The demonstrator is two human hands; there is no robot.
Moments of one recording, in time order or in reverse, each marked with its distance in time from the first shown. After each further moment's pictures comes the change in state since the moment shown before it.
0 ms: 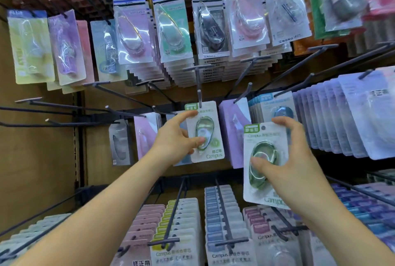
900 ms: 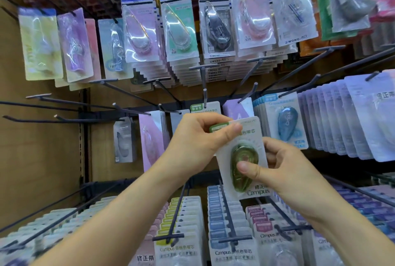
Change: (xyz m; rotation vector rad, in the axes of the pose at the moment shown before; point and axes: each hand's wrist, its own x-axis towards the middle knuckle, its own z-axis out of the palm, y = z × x) left_hand -0.056 0.051 0.013 -0.301 -0.116 0.317; right_hand 0.006 0.001 0.001 0.322 -0.404 -0.005
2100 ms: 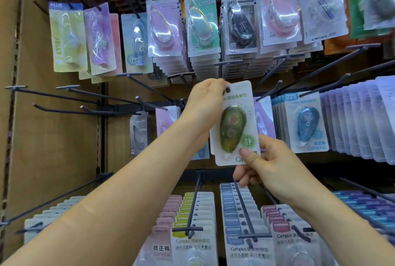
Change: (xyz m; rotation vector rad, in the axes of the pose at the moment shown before) left_hand 0.038 0.019 -0.016 -0.106 0.327 -0.240; right_hand 0.020 -0.001 0.036 -0.154 -0.026 0.093
